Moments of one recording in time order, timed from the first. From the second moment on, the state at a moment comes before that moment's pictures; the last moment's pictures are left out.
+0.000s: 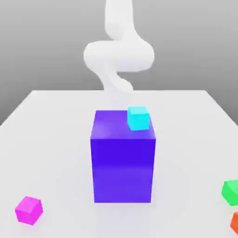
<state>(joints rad) 0.01 -0.71 -0.04 -2.31 0.02 2.33 0.77</state>
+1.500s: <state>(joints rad) -0.14 0.32 -0.32 -2.42 0.24 2.71 0.38</state>
